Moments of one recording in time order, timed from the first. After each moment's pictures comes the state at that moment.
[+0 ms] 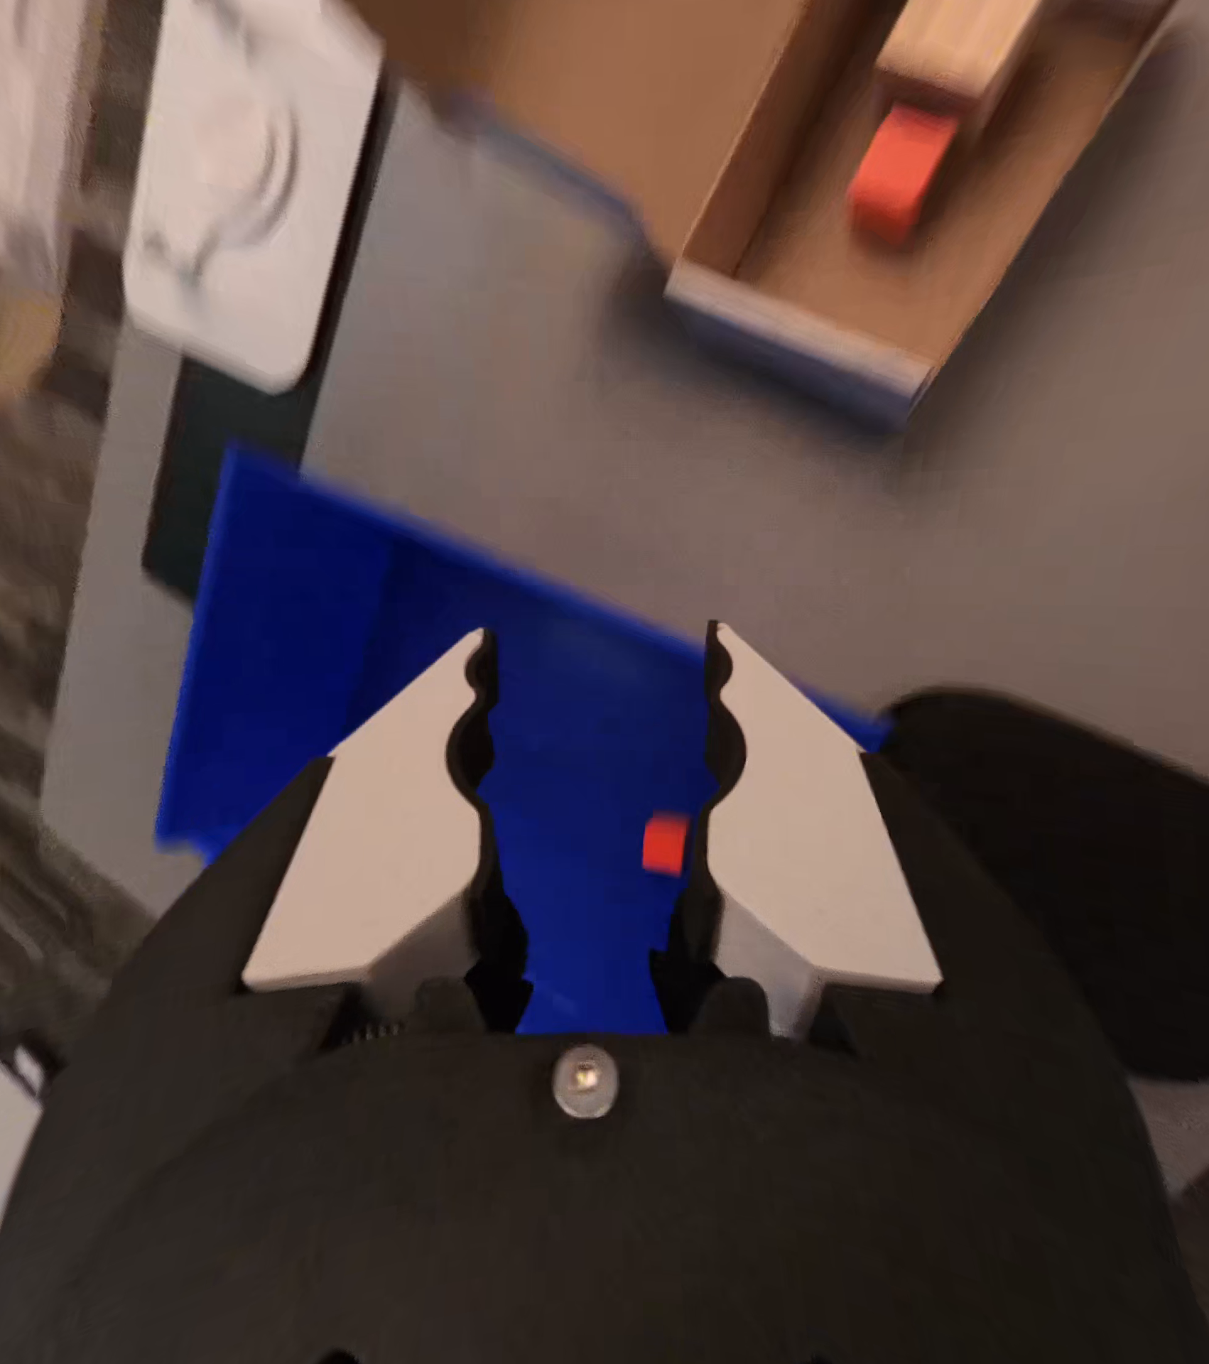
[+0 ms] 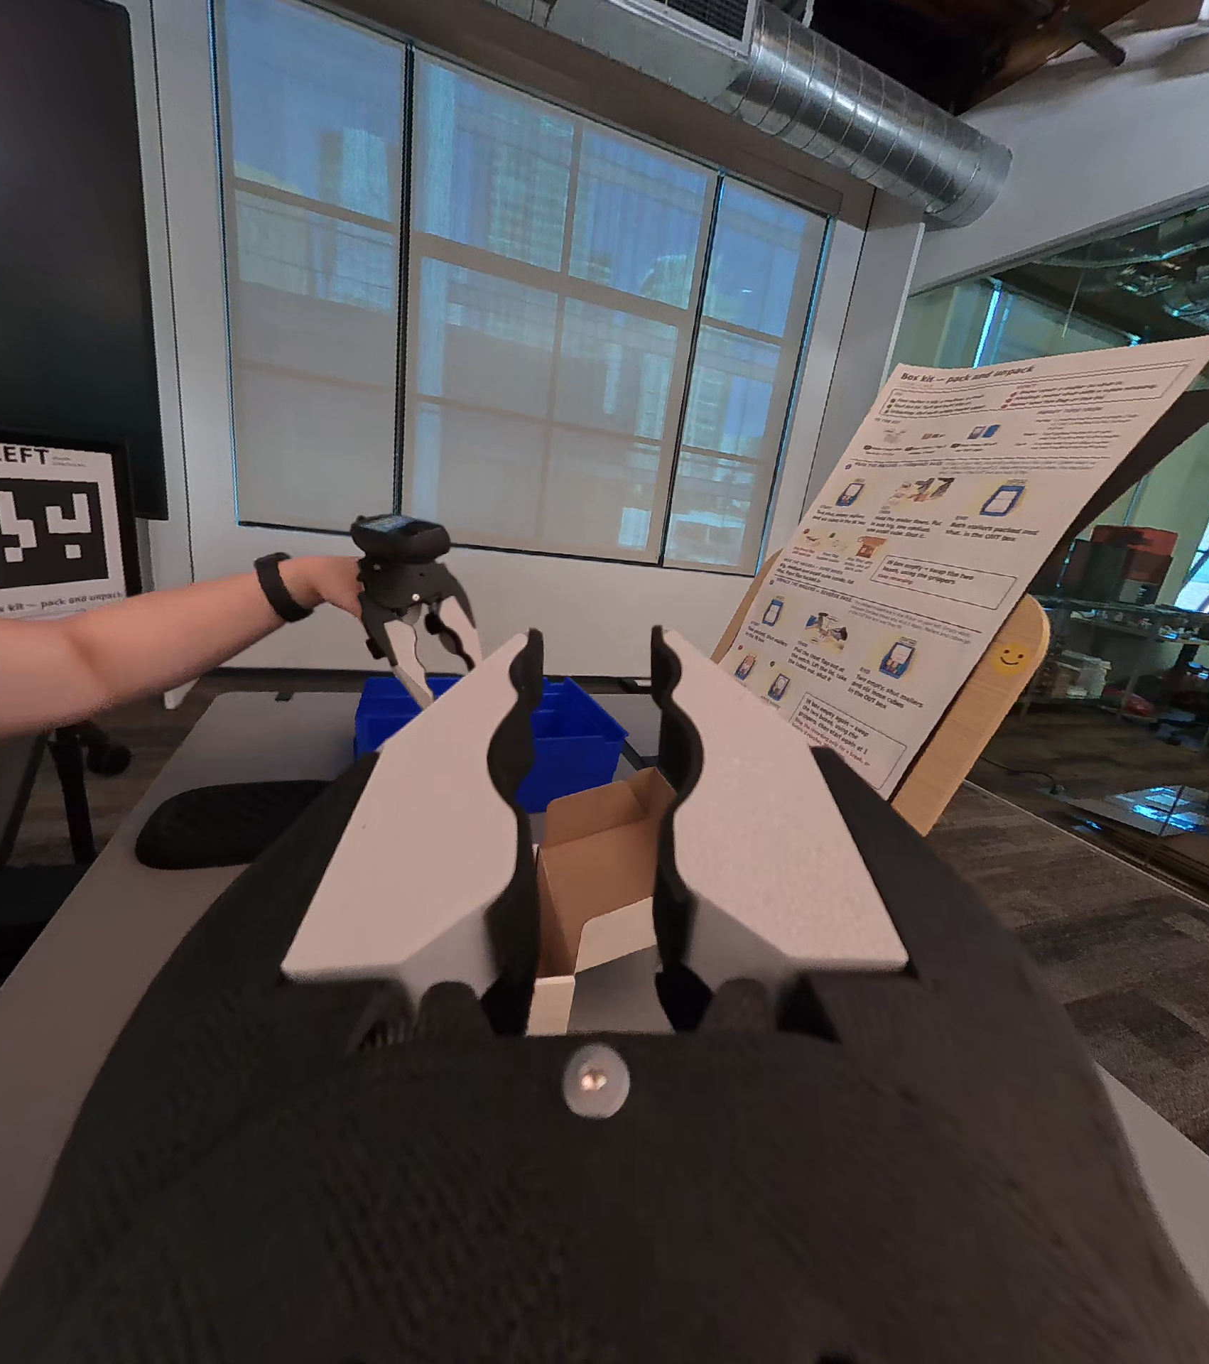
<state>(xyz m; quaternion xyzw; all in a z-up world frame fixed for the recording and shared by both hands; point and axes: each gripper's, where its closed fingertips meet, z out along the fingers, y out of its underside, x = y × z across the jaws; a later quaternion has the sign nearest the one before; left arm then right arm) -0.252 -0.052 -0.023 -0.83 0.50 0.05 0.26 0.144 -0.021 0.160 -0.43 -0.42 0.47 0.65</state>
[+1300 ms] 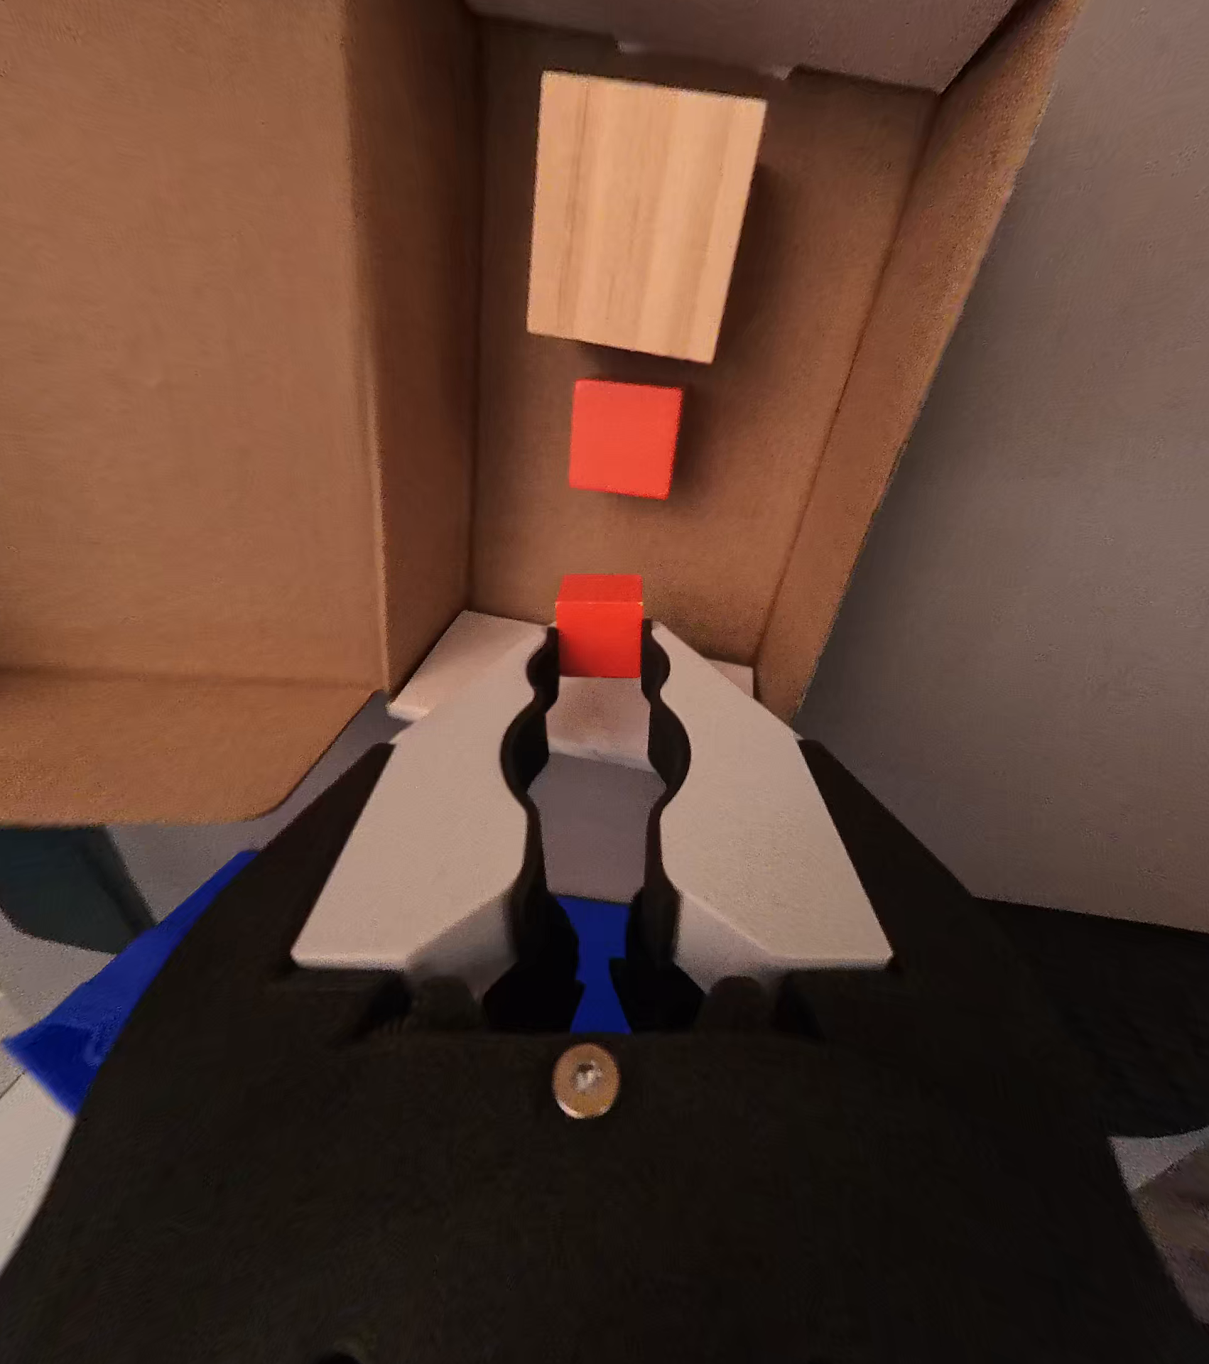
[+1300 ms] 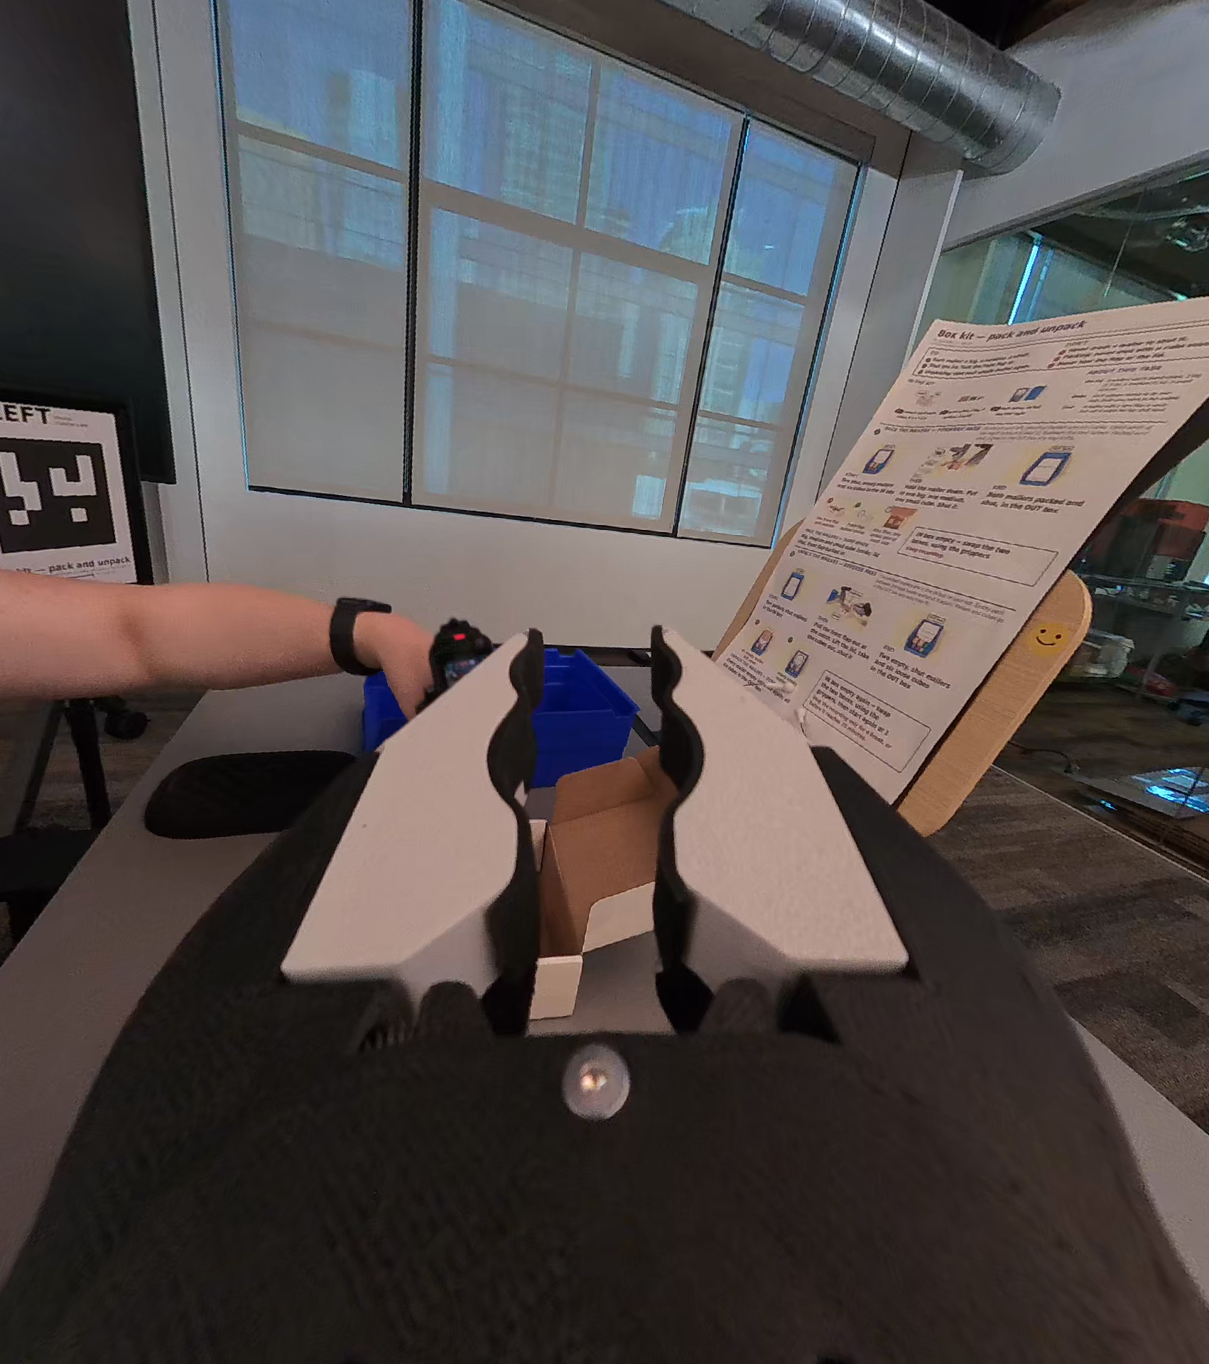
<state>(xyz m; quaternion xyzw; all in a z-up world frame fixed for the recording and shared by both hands) -0.123 -0.031 -0.134 -0.77 0.63 0.06 0.07 0.129 -0.020 0.151 -0.44 -0.44 0.47 0.63</state>
